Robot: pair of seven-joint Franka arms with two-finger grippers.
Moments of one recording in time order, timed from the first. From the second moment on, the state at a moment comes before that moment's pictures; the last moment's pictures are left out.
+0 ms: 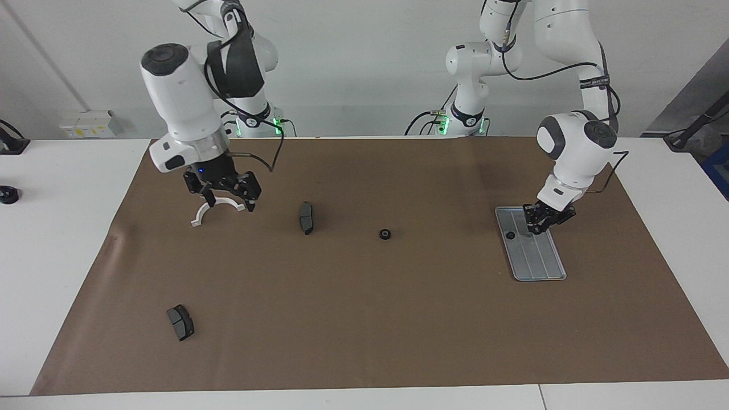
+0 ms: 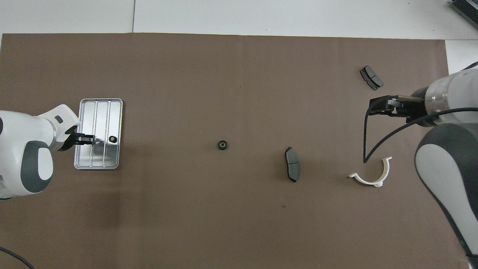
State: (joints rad) left arm 0.02 0.12 0.04 -2.23 -0.03 2.43 0.21; right arm 0.04 -0.05 -0.01 -1.78 0.02 1.83 0.22
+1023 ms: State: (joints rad) left arm -0.35 0.10 0.02 -2.09 0.07 2.31 -0.20; right arm 0.04 -0.04 -0.12 -1.67 0.01 1.65 0.08
